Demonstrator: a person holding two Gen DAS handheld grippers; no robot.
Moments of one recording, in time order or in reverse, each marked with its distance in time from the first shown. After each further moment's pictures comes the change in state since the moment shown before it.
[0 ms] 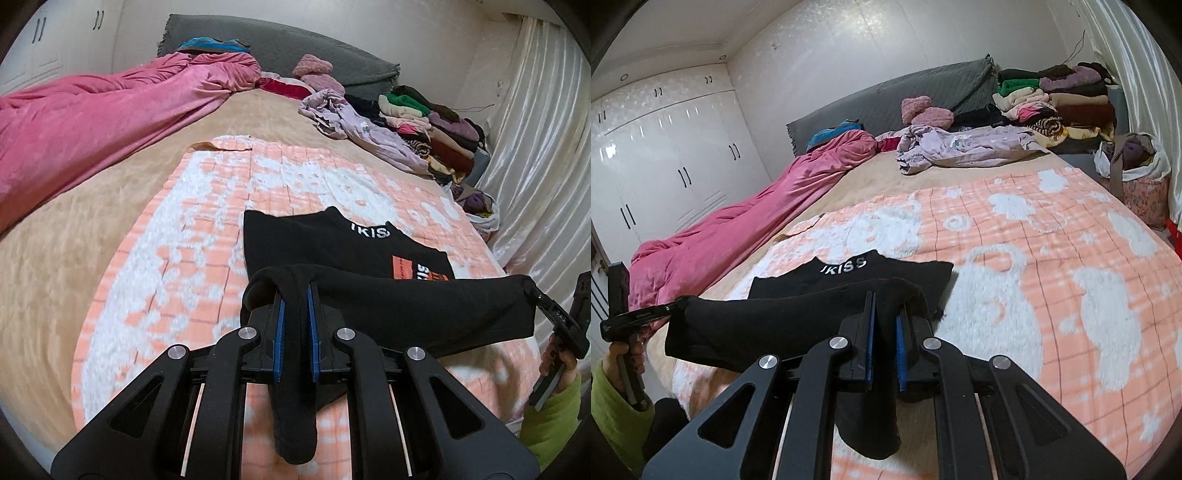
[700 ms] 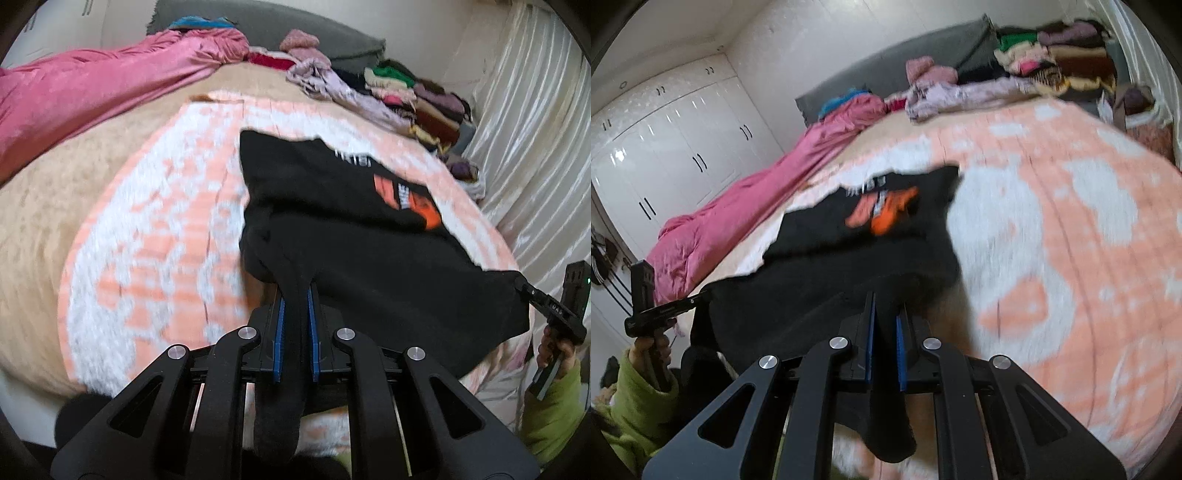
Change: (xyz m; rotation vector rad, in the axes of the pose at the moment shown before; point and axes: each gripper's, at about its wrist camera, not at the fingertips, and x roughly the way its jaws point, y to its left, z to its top) left arm -0.043 0.005 -0.098 0.009 0.078 -0.053; right arm -0.064 0.004 -0.096 0.073 0.121 0.093
